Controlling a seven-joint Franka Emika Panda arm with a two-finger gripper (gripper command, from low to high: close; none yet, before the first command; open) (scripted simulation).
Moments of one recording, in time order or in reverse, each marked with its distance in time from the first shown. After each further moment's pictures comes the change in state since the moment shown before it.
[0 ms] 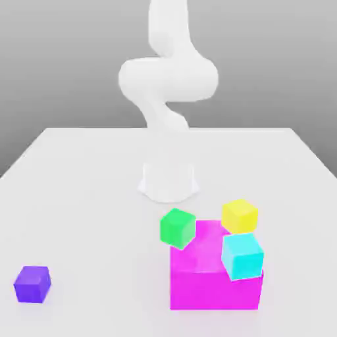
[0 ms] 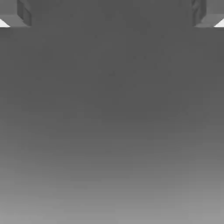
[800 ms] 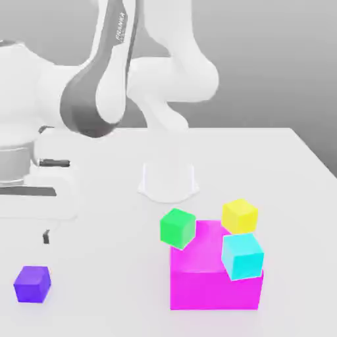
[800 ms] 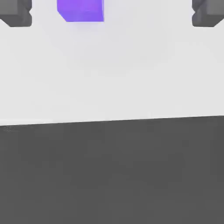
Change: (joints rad) arm -0.173 0.882 -0.306 -0.142 0.198 0.344 -0.612
